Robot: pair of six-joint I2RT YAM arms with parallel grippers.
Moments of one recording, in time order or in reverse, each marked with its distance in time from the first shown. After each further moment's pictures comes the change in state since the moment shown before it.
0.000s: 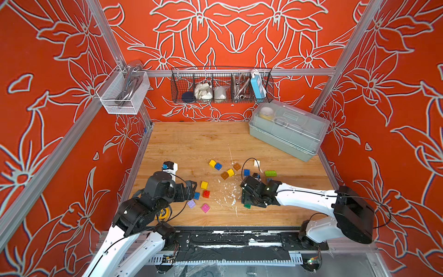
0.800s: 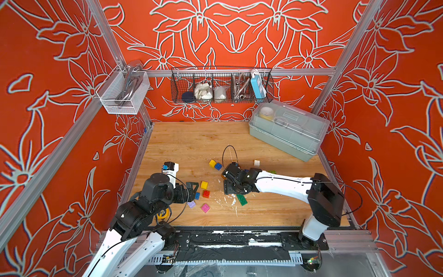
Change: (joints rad) left arm -0.013 -0.030 -0.004 0.030 0.049 0.019; right arm 0.036 0.226 0.348 -0.058 0.000 -0.206
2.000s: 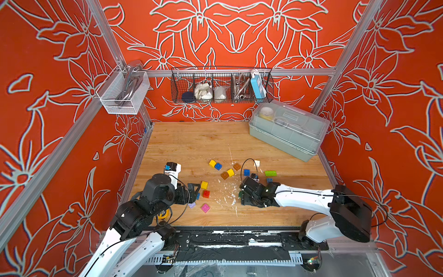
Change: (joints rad) left arm -0.051 0.000 0.000 0.006 -0.013 -0.001; right arm -0.052 -0.222 -0.377 0.096 0.043 0.106
